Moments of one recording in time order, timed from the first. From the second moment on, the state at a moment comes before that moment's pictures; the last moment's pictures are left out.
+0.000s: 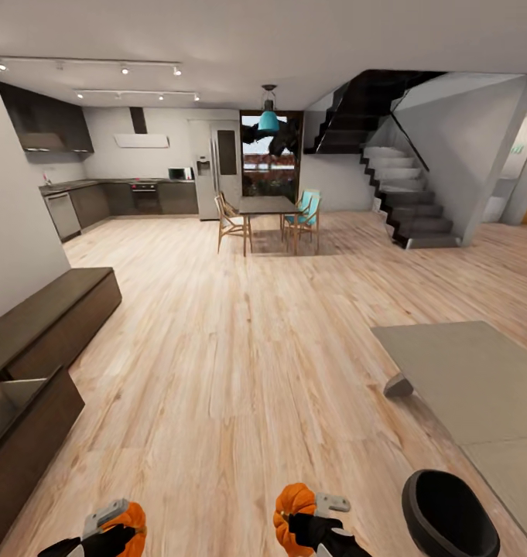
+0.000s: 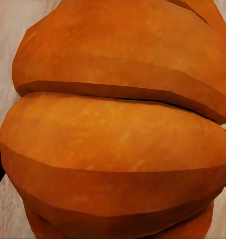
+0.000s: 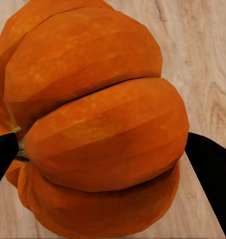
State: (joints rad) left arm -0.52 0.22 -0.08 -0.06 0.52 0.12 -0.16; right arm -0.42 0.12 0.46 -0.39 -0.57 0.09 -0.22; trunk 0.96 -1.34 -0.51
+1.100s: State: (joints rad) left arm -0.52 0.22 -0.08 -0.06 0.52 0.12 -0.17; right arm -0.47 0.14 0.44 -0.42 -0.58 0.25 -0.51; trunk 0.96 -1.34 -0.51
